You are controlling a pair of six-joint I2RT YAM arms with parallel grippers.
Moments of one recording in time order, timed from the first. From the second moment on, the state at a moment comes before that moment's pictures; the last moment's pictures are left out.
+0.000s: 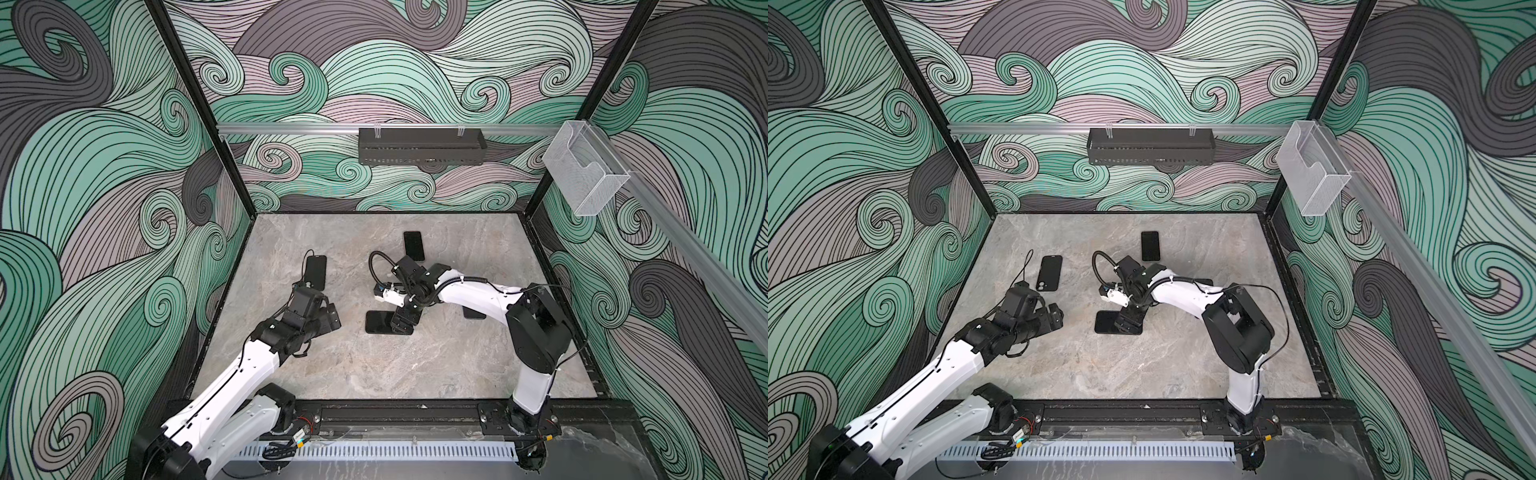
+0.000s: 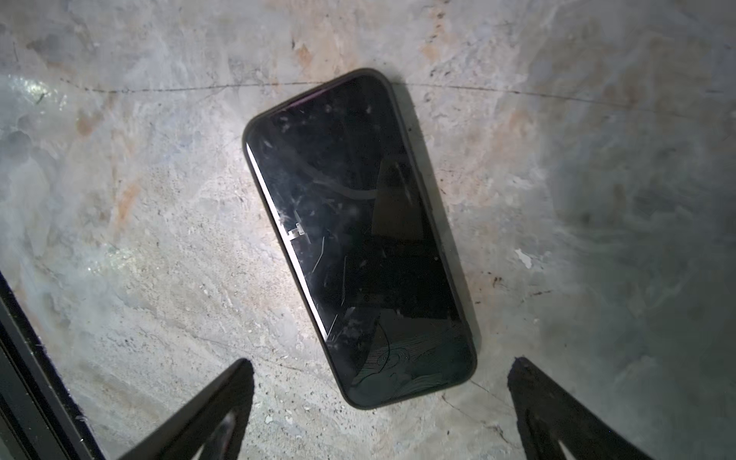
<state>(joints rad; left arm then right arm) -0.44 0.85 0.60 -0.71 -0.18 -0.72 0.78 1.86 1.30 -0.75 -0.21 -0.46</state>
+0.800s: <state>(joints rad) -0.43 0.75 0.60 -0.82 -0.29 -0.77 0.86 2.01 1.37 -0.74 -0.11 -0.60</state>
